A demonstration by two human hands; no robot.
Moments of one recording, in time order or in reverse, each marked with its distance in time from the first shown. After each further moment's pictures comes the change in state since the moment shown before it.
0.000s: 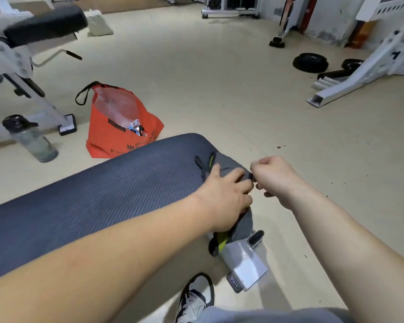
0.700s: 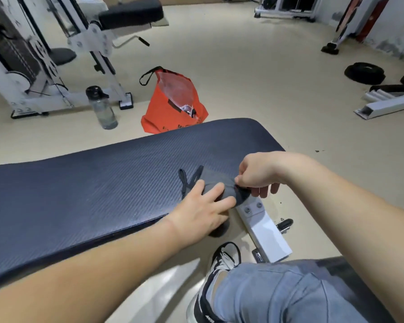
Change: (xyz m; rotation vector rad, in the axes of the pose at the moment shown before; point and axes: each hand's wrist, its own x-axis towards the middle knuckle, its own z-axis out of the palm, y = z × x) left_hand -0.213 0.021 0.060 0.144 0.209 -0.110; right_hand -0.123 -0.098 0.072 -0.931 -0.570 -0.277
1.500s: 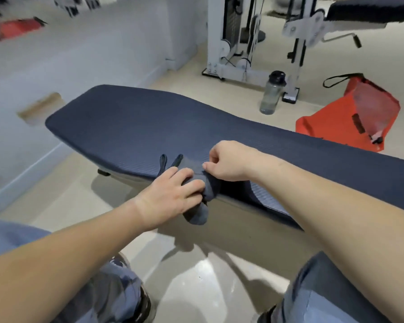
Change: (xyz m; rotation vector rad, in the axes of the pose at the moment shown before) left_hand -0.376 -0.008 0.001 0.086 -0.110 -0.667; right_hand -0.009 -0.380 0.130 -0.347 0.105 -0.894
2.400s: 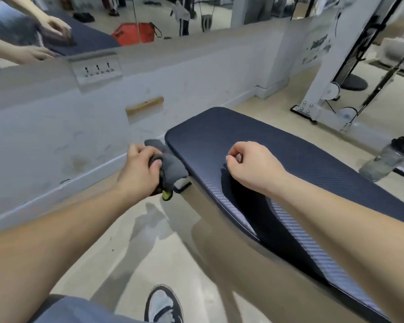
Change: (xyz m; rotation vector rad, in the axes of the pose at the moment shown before) left_hand -0.267 -0.229 0.068 -0.635 0.282 -1.557; right_hand 0.217 -0.234 0.041 0.116 0.259 -0.284
